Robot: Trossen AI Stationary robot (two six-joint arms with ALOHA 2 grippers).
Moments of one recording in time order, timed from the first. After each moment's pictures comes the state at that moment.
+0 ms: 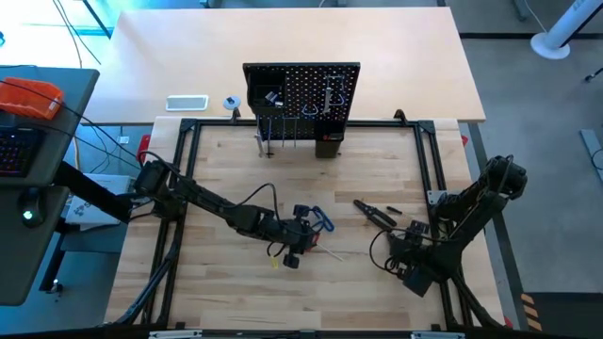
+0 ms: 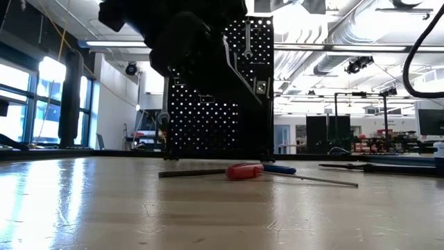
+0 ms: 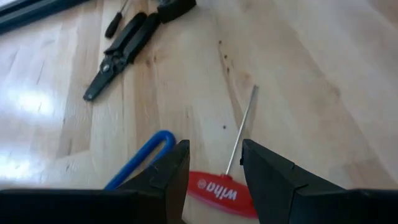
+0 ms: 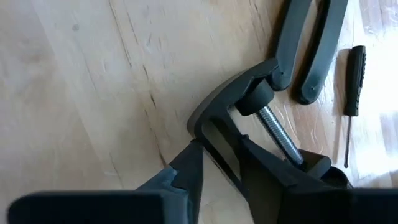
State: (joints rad) left arm -0.29 1.85 1.09 0.08 -0.24 0.14; right arm 0.95 1.55 0.75 -0.95 0.32 1.25
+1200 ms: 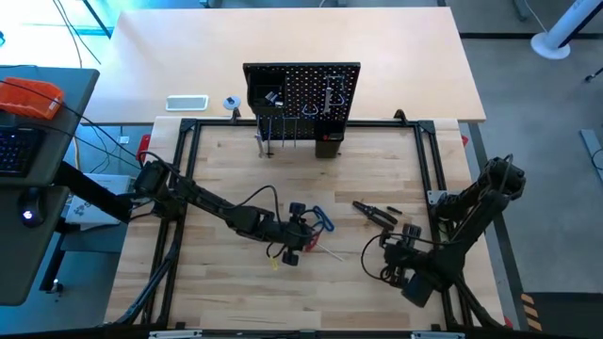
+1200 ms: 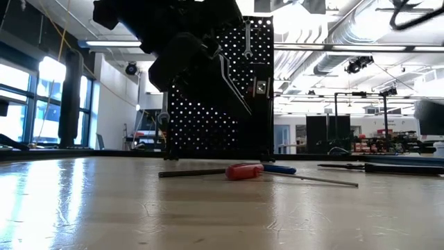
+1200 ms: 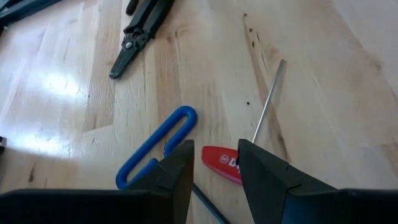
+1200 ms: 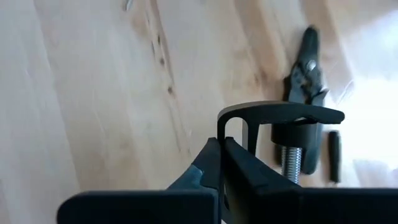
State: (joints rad) left arm -0.29 1.85 1.09 0.01 -0.35 0.13; right arm 0.95 1.55 0.95 -1.05 0.54 1.19
